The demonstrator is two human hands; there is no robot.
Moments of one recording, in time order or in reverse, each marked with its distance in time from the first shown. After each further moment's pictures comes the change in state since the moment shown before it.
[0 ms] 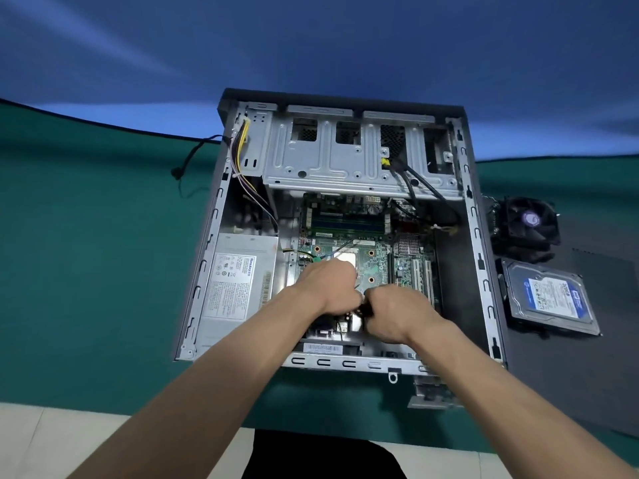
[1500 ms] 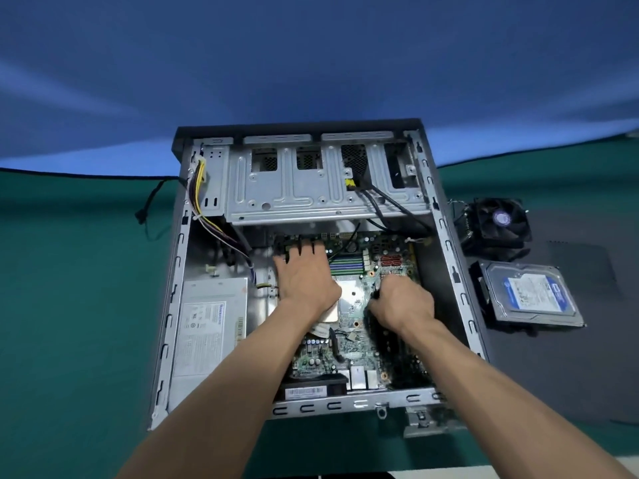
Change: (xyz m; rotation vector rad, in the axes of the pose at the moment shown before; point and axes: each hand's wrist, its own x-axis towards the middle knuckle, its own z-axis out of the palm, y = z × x) left_hand 0.047 0.000 -0.004 0.164 0.231 -0.231; right_hand 0.029 0.032 -0.007 0.261 0.226 0.411
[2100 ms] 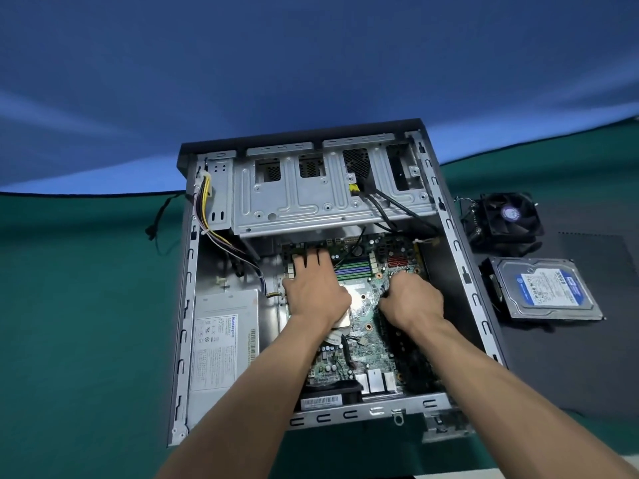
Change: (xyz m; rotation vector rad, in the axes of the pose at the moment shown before) left_hand -0.007 -0.001 0.006 -0.142 0.027 -0.050; right_hand 0.006 -0.004 0.002 0.032 0.038 0.033
